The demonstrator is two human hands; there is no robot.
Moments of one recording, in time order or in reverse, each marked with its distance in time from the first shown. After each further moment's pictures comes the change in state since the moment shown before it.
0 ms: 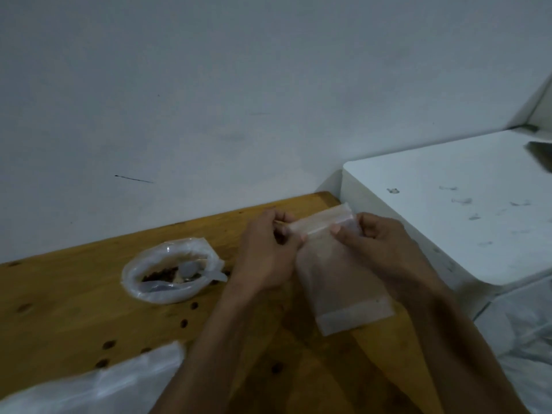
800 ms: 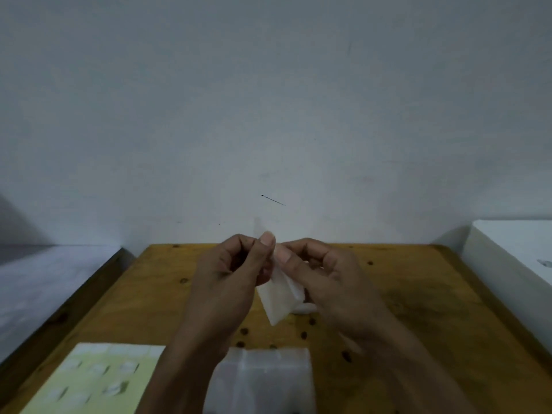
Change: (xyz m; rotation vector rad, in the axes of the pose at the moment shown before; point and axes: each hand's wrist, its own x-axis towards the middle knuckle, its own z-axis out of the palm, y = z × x) left_hand -0.110 -0.003 -0.202 -0.364 0.379 0.020; right_hand -0.077 -0.118 0.189 0.300 -0.608 -0.302
